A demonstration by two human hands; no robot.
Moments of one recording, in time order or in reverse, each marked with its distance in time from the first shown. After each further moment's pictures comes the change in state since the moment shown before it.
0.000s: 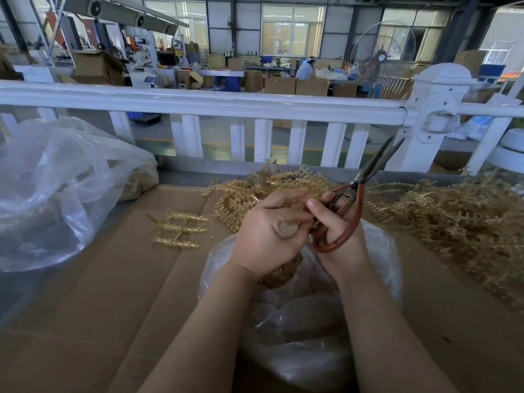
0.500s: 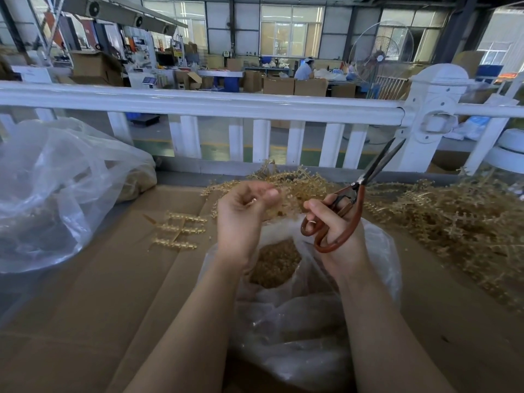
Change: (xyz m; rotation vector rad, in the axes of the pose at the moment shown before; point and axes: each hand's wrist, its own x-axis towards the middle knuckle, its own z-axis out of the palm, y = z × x) left_hand 0.010 -0.010 -0.010 -0.606 0.296 -0.598; right_hand 0.001 -0.002 -0.003 -0.139 0.135 -0.041
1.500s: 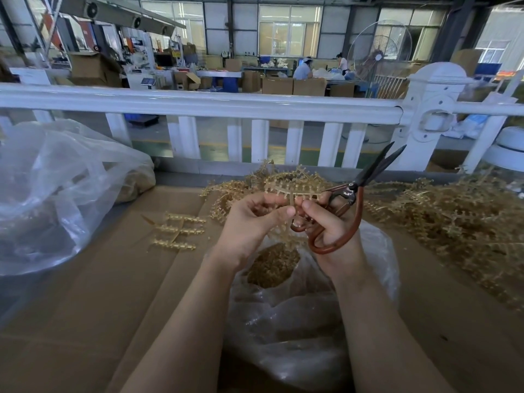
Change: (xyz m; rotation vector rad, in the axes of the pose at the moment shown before) left_hand -0.006 0.013 -0.004 -0.015 -0.295 -0.207; right_hand -0.003 0.001 0.008 0.127 -0.134 -0.001
